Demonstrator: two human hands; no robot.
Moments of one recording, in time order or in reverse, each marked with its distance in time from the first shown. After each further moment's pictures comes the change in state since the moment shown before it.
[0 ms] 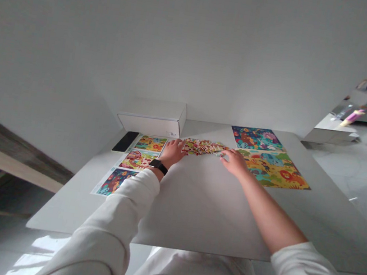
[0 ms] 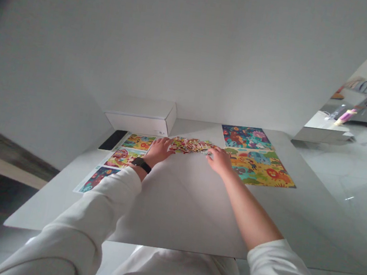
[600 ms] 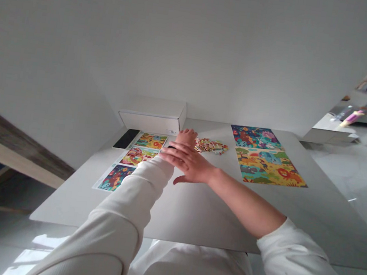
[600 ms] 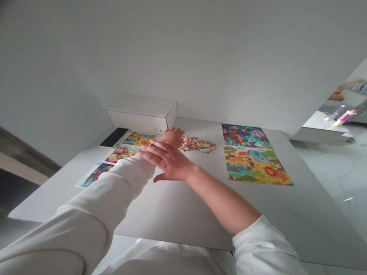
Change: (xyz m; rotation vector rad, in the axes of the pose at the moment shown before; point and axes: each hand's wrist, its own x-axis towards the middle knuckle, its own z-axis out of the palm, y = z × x) left_hand 0.046 0.056 -0.034 0.008 0.025 0.094; right_hand 0.004 -0.173 -0.030 0.153 0.124 -1.070
